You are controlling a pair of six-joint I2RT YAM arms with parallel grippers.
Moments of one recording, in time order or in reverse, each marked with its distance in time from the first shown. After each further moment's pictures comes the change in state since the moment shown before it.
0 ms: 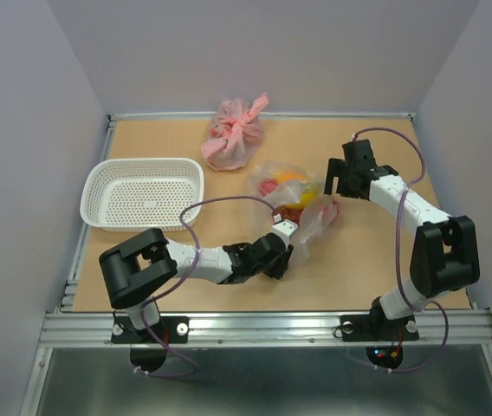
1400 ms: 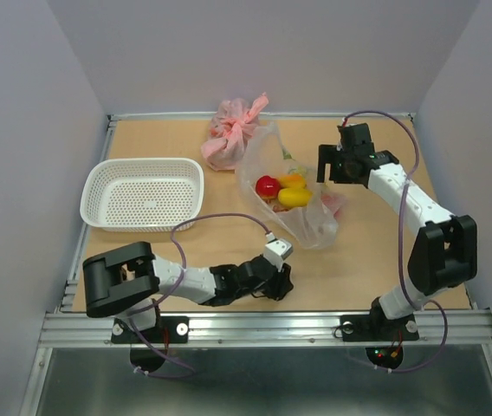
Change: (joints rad) left arm -0.145 -0.090 -0.246 0.285 0.023 -0.099; right arm 0.010 0.060 0.180 -0.084 -0.092 -0.055
